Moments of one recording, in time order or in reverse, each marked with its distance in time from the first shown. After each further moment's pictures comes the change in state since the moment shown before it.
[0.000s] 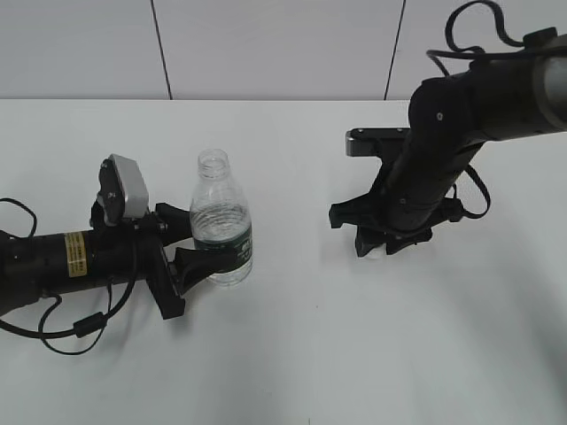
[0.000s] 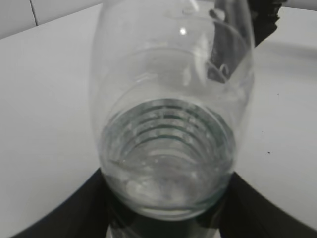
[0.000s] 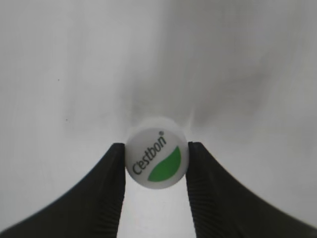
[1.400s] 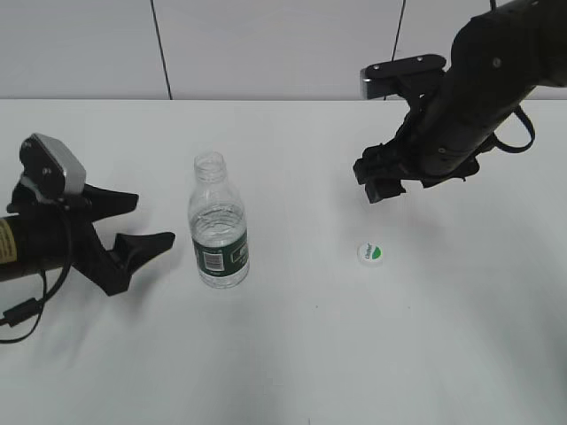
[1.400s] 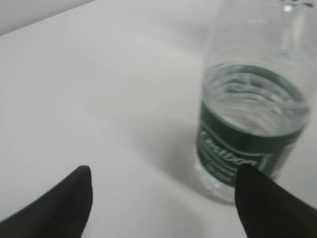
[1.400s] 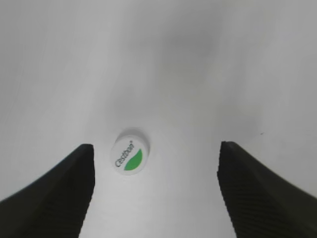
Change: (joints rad) left arm 0.134 -0.262 0.163 -0.136 0.235 0.000; right arm 0.000 -0.200 0.000 -0.205 0.014 -0.049
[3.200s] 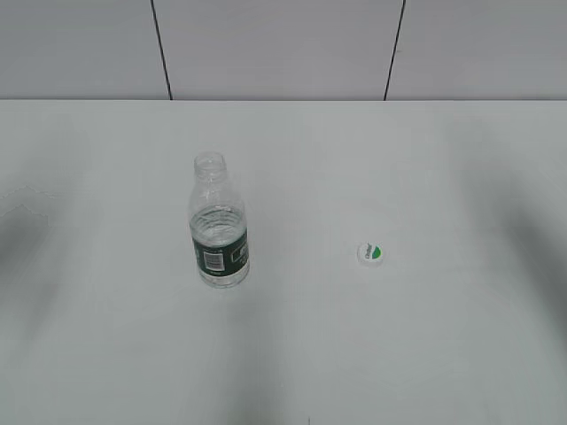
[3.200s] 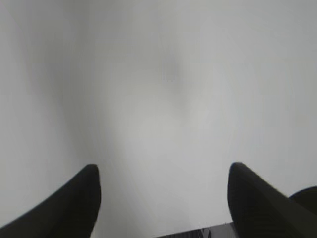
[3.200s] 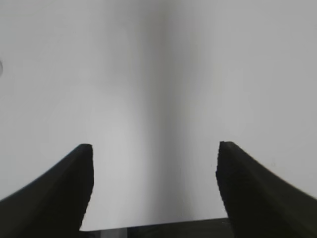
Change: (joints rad) left arm 0.005 -0.503 -0.421 -0.879 2.027 0.292; right arm -0.368 -0.464 0.059 0.037 0.522 -0.100
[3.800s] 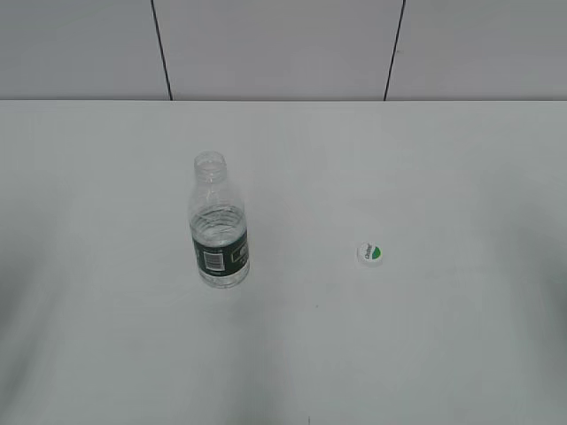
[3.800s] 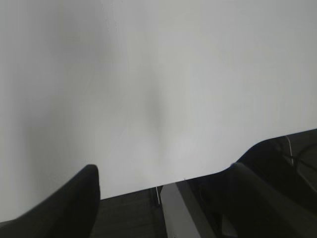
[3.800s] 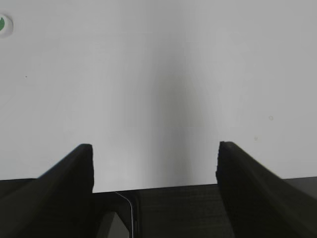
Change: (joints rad) left arm 0.000 -0.449 0.327 -0.103 -0.055 0.000; right arm 0.000 -0.565 0.379 0.004 -0.059 0.000
